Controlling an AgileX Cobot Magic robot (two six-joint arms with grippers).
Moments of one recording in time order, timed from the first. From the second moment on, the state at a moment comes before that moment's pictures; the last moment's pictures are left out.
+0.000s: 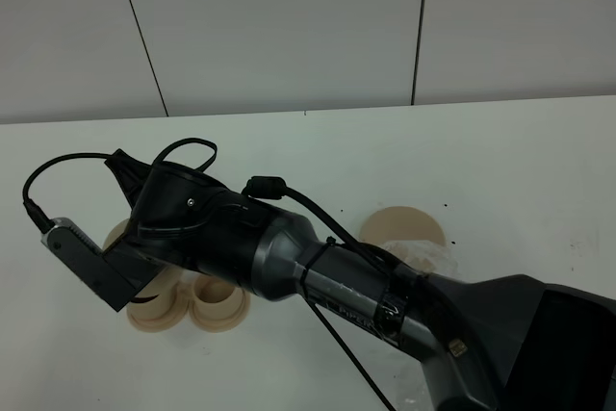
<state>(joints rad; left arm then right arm) 0.00 -0.01 -0.51 0.00 1.04 -0.05 1.04 2.43 -2.25 -0.48 0.85 -1.26</state>
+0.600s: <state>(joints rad) 0.00 -0.01 -0.51 0.00 1.04 -0.05 1.03 2.42 -2.26 -0.41 0.96 -1.18</state>
